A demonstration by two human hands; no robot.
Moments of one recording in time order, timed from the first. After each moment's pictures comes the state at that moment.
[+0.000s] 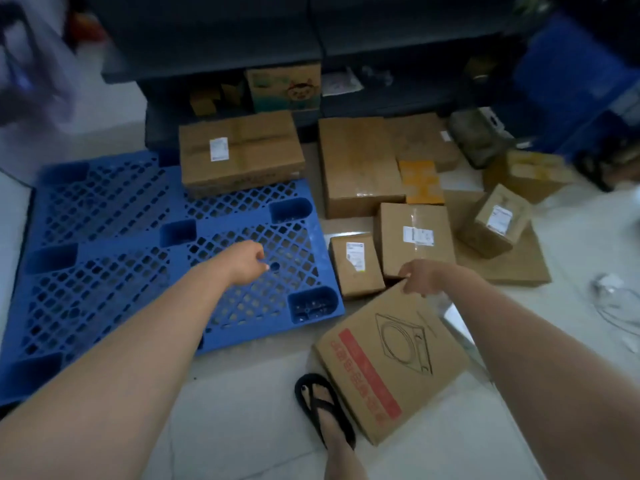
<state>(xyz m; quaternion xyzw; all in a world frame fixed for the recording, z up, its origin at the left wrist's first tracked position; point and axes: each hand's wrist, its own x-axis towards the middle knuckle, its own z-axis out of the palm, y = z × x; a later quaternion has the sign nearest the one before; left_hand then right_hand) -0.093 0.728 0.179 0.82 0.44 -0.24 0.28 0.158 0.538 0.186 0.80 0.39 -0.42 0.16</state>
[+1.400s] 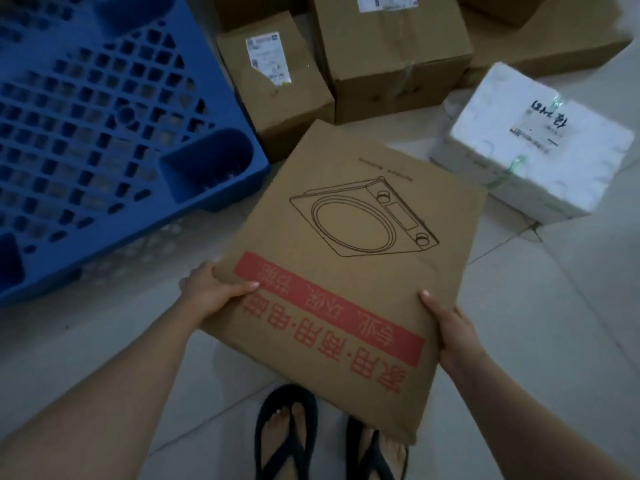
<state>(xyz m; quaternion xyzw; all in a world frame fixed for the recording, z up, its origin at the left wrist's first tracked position) -0.107 0.493 -0.350 0.65 0.60 -0.19 0.42 0.087 0.173 -0.364 0.63 -0.30 -0.41 -0.58</state>
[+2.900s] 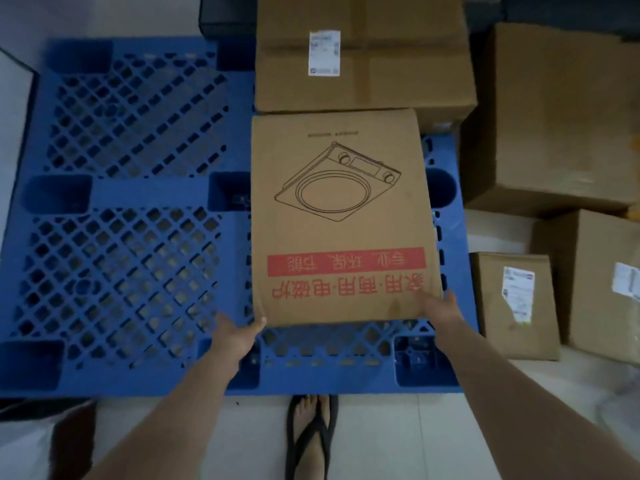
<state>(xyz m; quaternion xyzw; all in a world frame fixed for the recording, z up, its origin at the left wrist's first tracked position) -0.276 0.929 -0.212 0.27 0.79 -0.03 0.55 0.040 0.839 -0.226 0.81 -0.10 -0.51 -0.28</state>
